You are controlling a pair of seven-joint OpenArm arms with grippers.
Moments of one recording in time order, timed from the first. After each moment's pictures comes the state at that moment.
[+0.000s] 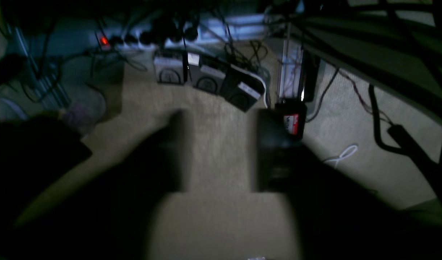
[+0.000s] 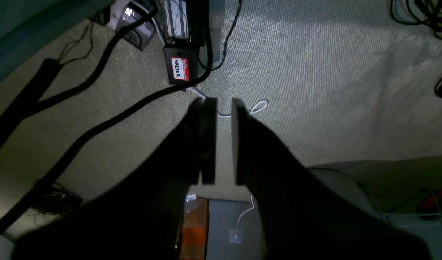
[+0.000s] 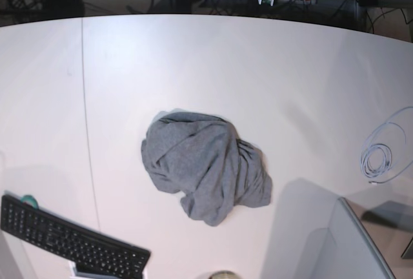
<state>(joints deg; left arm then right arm) 8.6 -4.1 2.2 10.6 0.8 -1.3 -6.2 -6.6 0.5 -0.6 5.5 -2.1 2.6 -3.2</state>
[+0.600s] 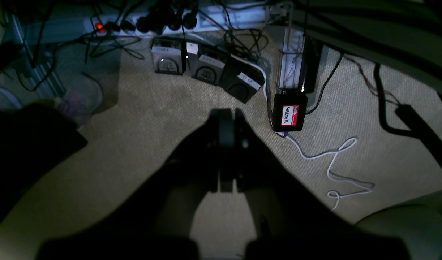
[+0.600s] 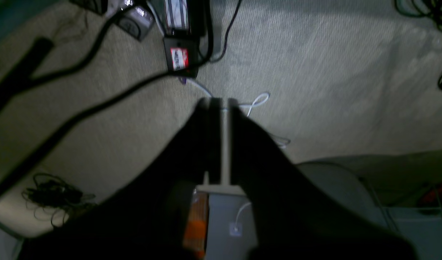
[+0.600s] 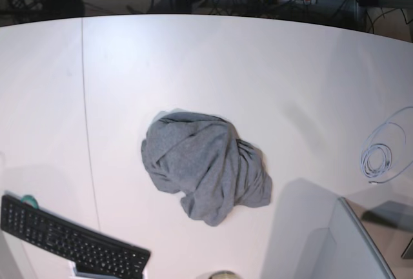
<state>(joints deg) 10.4 -4.1 2.1 11.0 0.3 -1.3 -6.5 -8.7 0.7 -0.7 6.0 -2.1 2.6 -3.4</state>
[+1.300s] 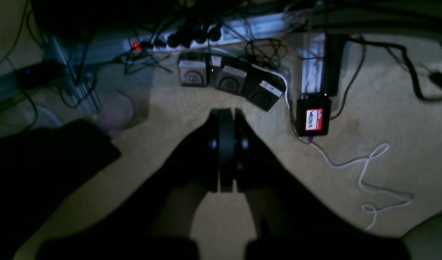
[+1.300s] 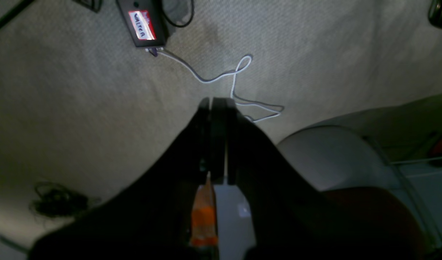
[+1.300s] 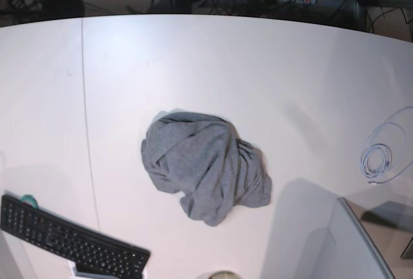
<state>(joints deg) 32.3 -9.6 2.3 41.9 0.4 -1.3 -6.1 -29.3 3.2 10.7 27.5 -2.0 2.6 -4.1</state>
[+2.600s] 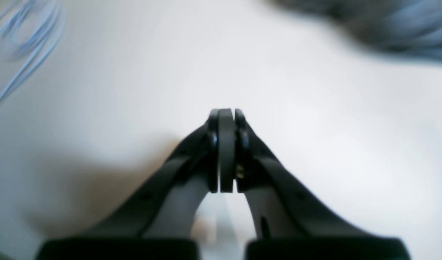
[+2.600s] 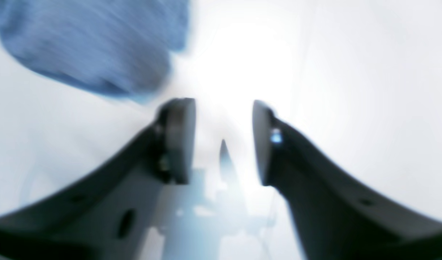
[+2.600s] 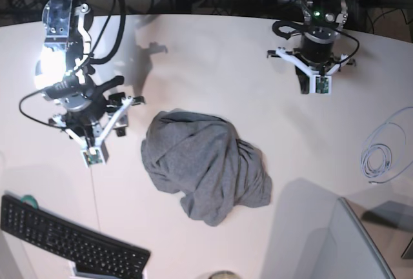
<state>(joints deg) 26.8 -9.5 -6.6 94.8 0.1 -1.2 15.3 -7.4 -3.1 3.6 103.7 -2.4 17.0 -53.1</state>
